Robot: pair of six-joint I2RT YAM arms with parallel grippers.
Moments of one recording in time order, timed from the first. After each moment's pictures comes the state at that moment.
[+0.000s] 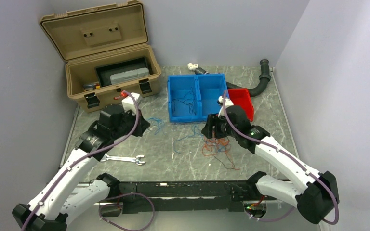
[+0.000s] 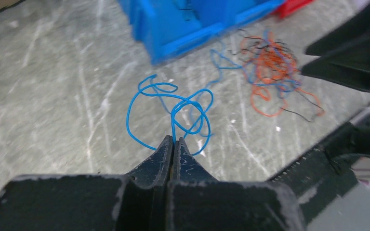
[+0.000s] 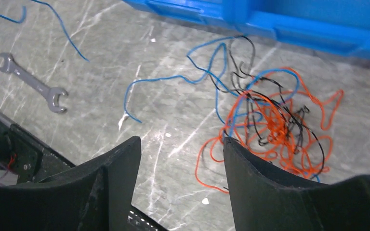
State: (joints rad) left arm -0.50 0.80 0.85 -0.54 0.11 -0.28; right arm 0.55 1.00 0.71 -0.37 -0.11 0.42
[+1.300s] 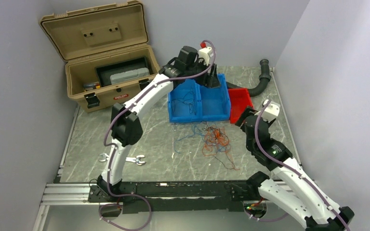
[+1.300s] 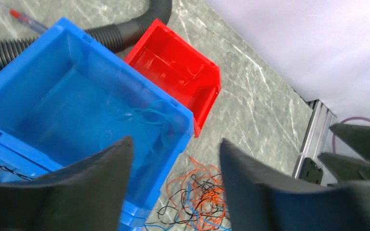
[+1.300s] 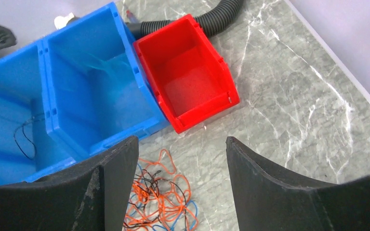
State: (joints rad) left arm -0.67 2.17 2.19 -0.43 0.50 -0.26; right arm 0.58 0.66 0.71 -0.48 0.82 0.58
